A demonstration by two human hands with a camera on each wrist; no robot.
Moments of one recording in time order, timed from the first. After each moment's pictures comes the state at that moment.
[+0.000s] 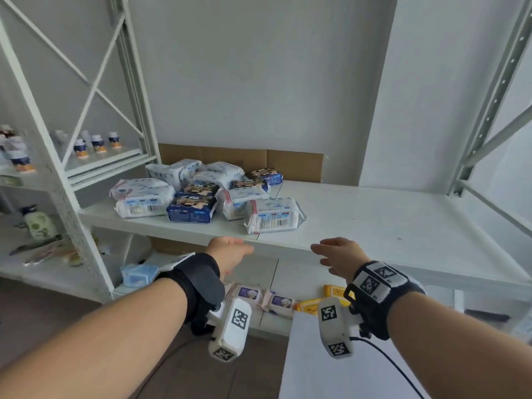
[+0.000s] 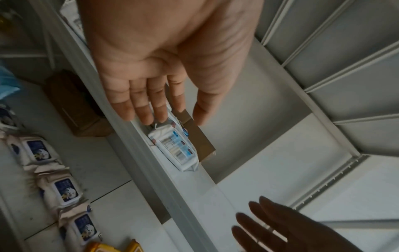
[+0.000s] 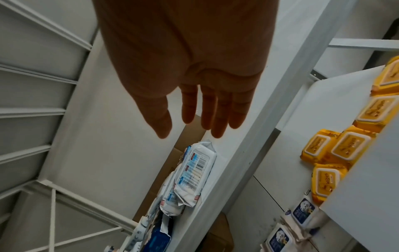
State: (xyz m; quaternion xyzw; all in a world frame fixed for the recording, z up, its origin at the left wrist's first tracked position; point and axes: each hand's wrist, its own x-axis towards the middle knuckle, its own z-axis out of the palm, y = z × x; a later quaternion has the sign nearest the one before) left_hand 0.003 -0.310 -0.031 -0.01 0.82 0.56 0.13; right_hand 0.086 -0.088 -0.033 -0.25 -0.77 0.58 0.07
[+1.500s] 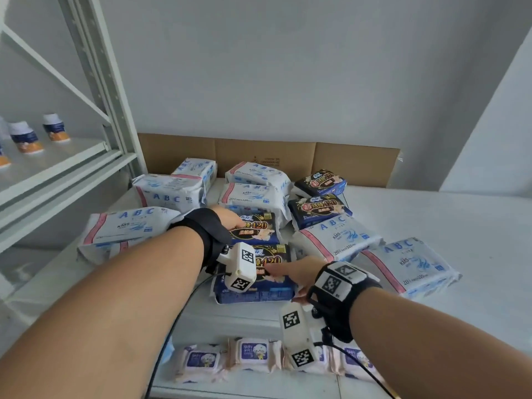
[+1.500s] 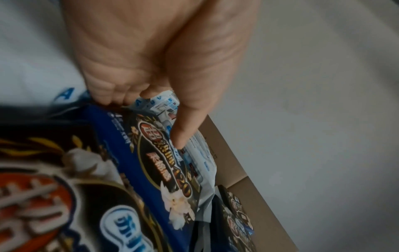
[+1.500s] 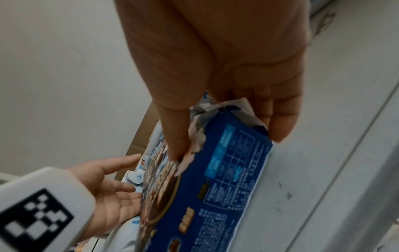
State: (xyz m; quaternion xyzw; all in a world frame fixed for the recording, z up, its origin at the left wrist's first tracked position) left_hand -0.481 -0.404 -0.022 0.11 0.95 0.21 0.19; right_hand -0.336 -0.283 -0.080 -0.39 -0.77 0.48 -0.15
